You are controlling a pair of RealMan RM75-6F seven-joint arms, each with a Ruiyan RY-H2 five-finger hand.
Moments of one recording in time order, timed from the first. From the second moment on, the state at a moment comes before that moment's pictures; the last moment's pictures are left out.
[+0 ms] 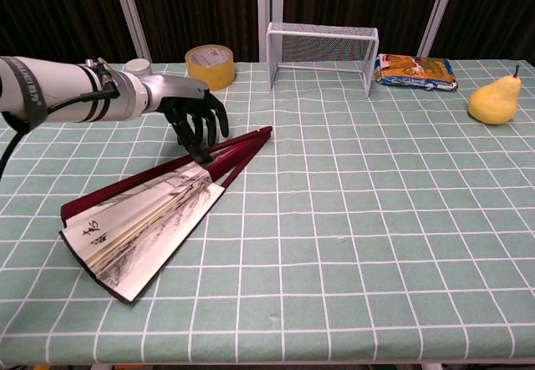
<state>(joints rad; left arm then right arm) -1.10 -1.68 -0.12 -1.08 0.78 0.47 0.00 0.07 -1.02 0.09 -1.70 -1.48 1.50 0.05</state>
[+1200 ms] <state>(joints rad) -1.13 -1.65 -0.12 -1.05 0.70 0.37 0.03 0.06 -1.02 0.10 -1.70 -1.47 1.50 0.05</state>
